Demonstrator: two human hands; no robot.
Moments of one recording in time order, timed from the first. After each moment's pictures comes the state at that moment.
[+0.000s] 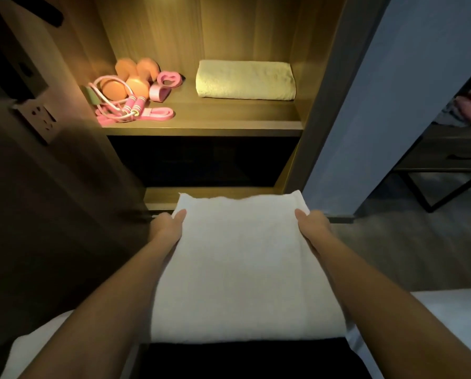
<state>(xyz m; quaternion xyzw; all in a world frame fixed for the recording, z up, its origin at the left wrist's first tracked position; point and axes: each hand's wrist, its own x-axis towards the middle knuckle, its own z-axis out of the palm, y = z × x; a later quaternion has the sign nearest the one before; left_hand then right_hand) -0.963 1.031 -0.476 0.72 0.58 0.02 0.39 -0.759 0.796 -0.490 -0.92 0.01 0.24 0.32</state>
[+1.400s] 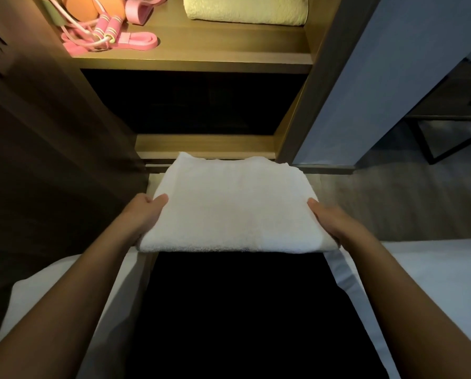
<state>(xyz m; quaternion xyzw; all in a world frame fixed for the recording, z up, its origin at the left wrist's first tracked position) -1.033 1.020 -0.482 0.70 0.54 -0.11 0.45 -0.807 0.721 -0.476 -0.86 0.00 0.42 0.29</state>
